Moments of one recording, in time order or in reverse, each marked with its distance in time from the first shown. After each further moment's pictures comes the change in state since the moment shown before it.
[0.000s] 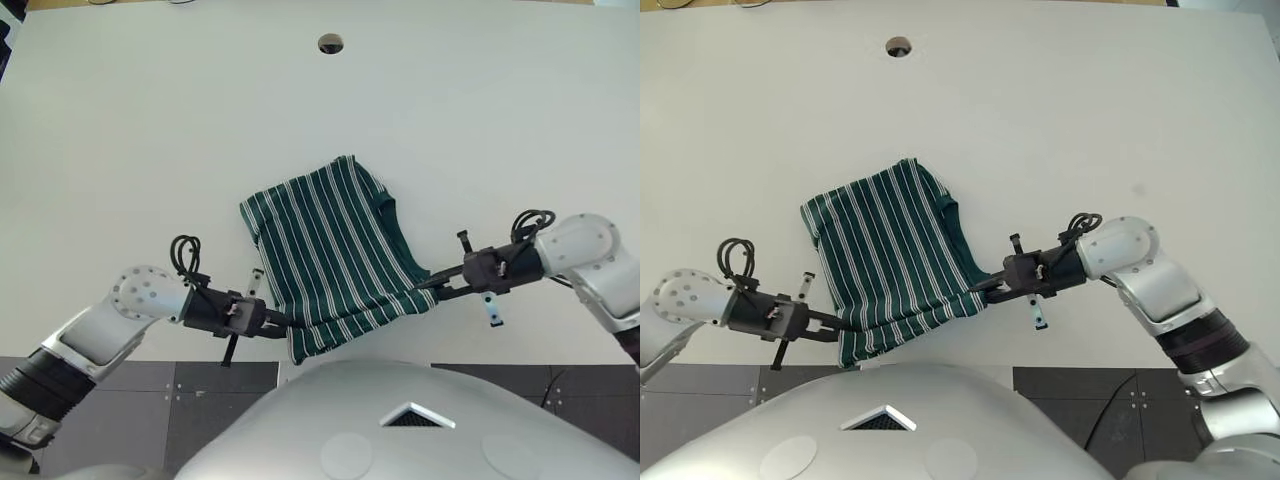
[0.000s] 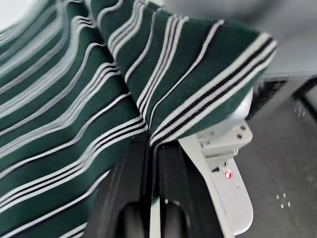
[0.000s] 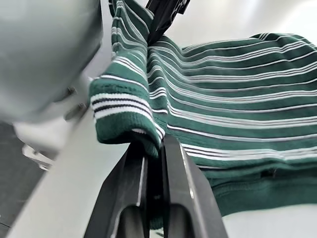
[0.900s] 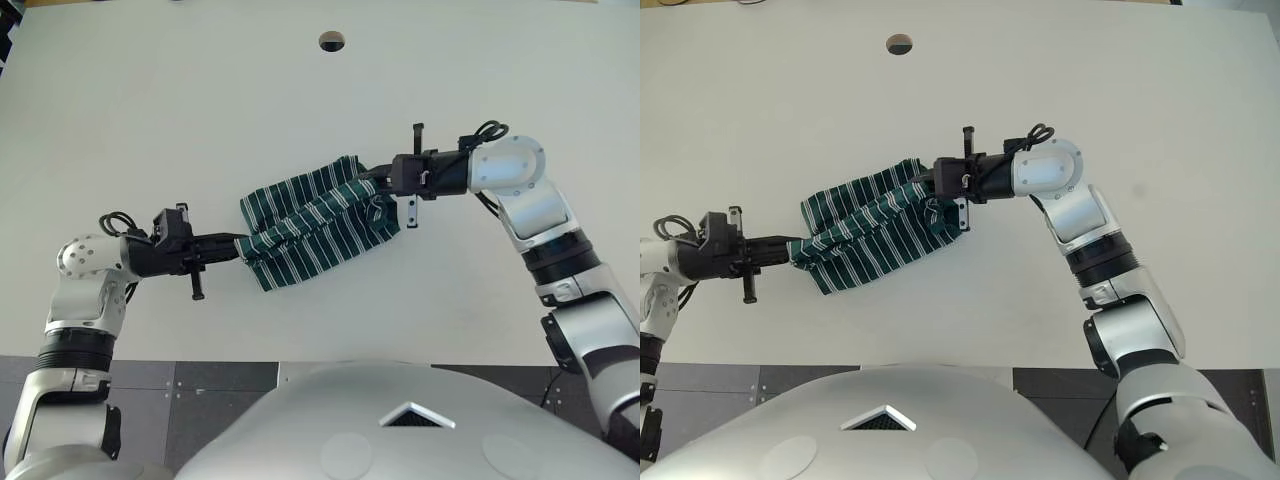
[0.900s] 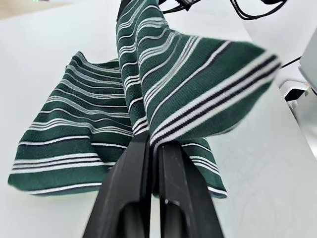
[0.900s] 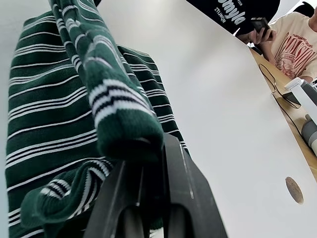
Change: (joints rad) left arm -0.124 -0.357 0.428 0.549 -0.108 0.122 -0.254; right arm -0.393 0.516 -0.034 0.525 -0.463 -0.232 -0.246
